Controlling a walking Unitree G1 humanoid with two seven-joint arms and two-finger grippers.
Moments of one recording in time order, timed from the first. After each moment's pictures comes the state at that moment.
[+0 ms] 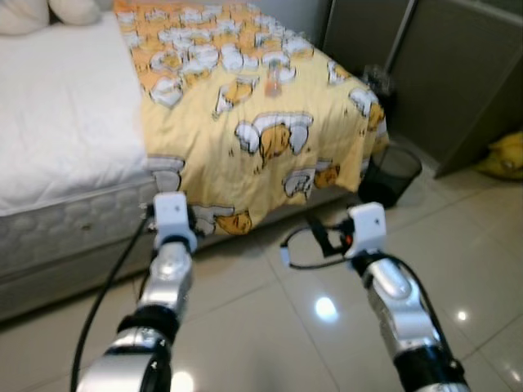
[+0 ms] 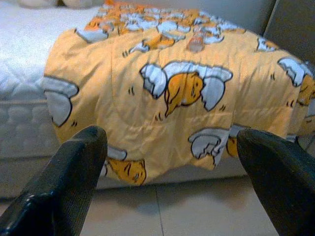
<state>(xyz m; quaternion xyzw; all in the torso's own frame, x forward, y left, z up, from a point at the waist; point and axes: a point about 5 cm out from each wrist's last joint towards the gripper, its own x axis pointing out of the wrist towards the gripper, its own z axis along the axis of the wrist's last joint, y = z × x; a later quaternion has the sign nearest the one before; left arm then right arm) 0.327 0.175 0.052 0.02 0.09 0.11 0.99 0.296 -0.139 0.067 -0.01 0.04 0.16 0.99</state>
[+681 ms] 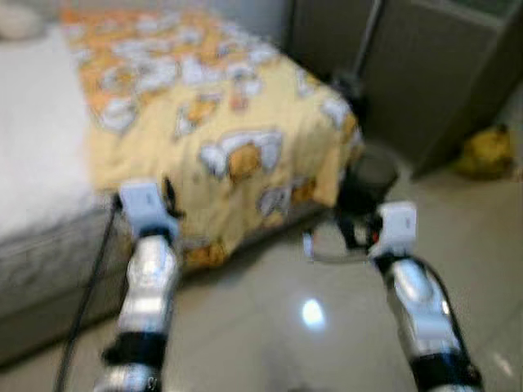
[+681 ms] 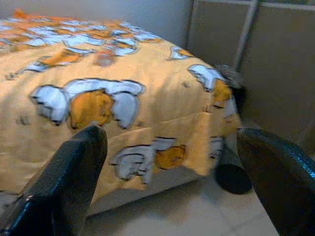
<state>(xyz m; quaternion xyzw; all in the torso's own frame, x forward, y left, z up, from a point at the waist) 0.310 0.169 0.096 -0.01 -0.03 0.11 0.99 0.291 -0.182 0.067 -0.01 0.03 0.07 1.00</state>
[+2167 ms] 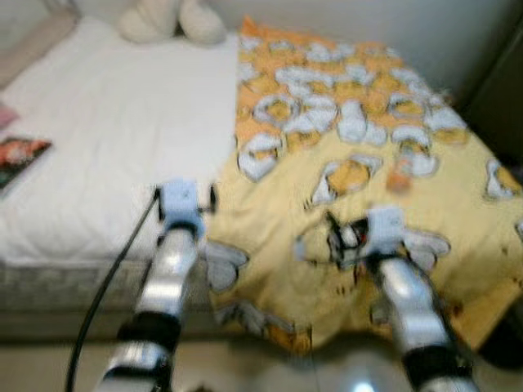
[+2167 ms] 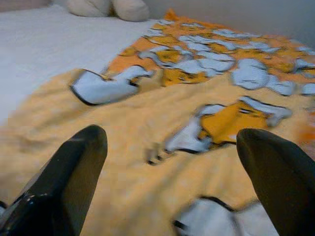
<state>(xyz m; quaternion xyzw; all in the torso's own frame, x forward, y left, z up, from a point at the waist) 0.328 0.153 0.083 0.03 0.04 0.04 1.00 0.297 -0.158 0.060 -0.01 0.04 0.11 0.99</state>
